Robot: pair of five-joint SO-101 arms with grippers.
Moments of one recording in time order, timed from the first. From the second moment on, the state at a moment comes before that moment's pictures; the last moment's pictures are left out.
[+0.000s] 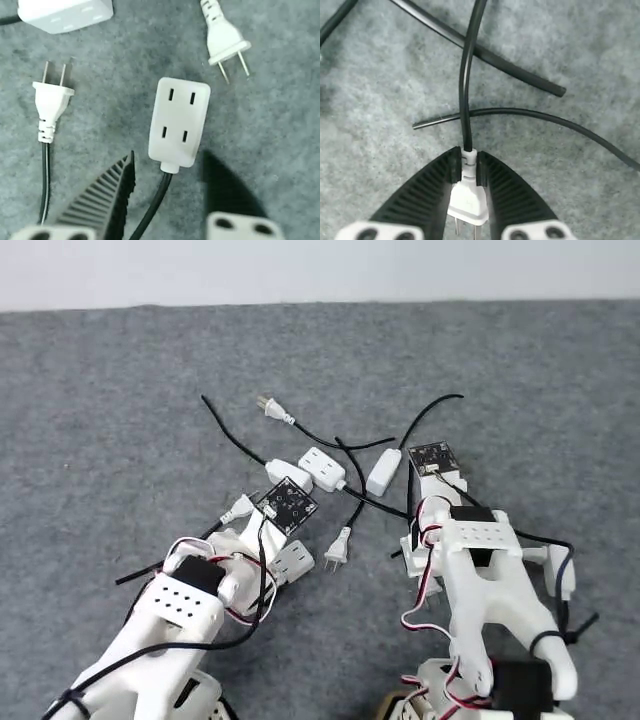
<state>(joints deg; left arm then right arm) 19.1 -38.6 69.6 51.8 -15.9 -0.7 -15.7 53.5 52.0 12.6</state>
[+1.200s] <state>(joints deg) 23.7 -16.6 57.8 53.2 -23.7 -0.7 -15.7 53.5 52.0 12.9</state>
